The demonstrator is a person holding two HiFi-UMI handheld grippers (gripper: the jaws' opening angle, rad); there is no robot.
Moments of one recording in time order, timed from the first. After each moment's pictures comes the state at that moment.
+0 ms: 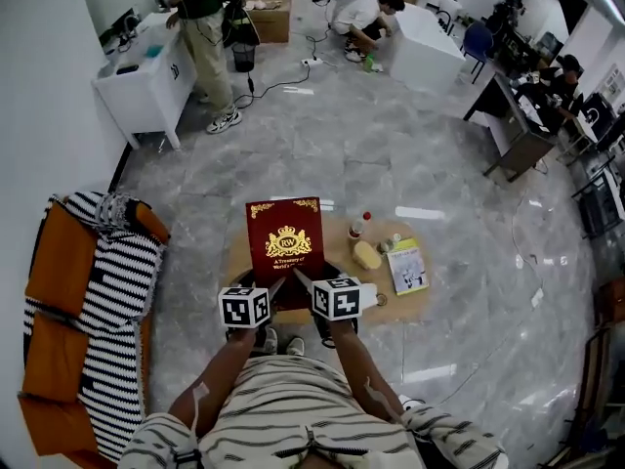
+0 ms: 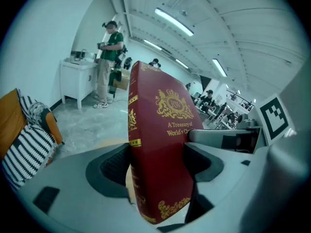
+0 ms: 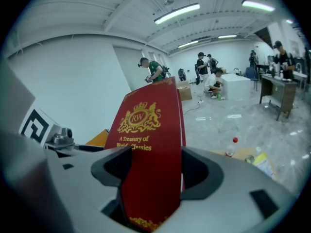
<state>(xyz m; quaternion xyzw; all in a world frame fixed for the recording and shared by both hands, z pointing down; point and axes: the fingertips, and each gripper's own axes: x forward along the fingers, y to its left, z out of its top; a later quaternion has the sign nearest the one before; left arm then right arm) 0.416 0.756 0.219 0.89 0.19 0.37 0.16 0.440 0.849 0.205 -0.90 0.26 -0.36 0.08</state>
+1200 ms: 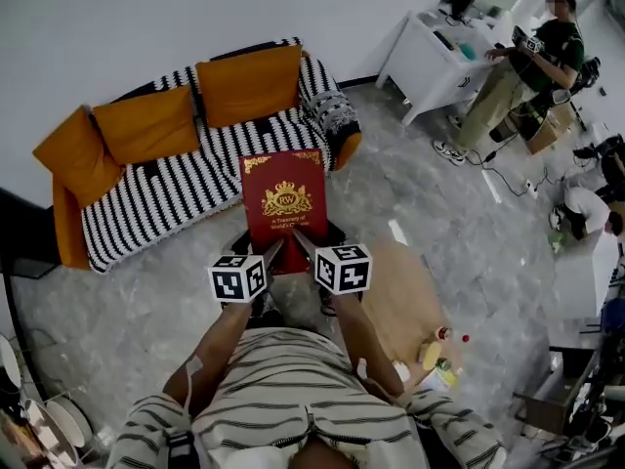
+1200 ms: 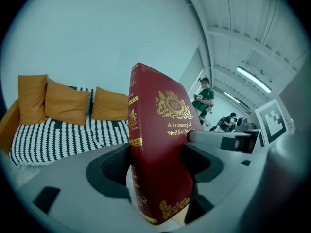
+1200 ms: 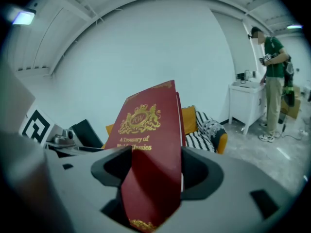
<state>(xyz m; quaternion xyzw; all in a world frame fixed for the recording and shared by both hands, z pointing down) 0.145 0.357 0.206 0.87 -0.29 0.21 0.33 0.239 0.379 0.189 -0.64 0.69 -0.32 -0.11</state>
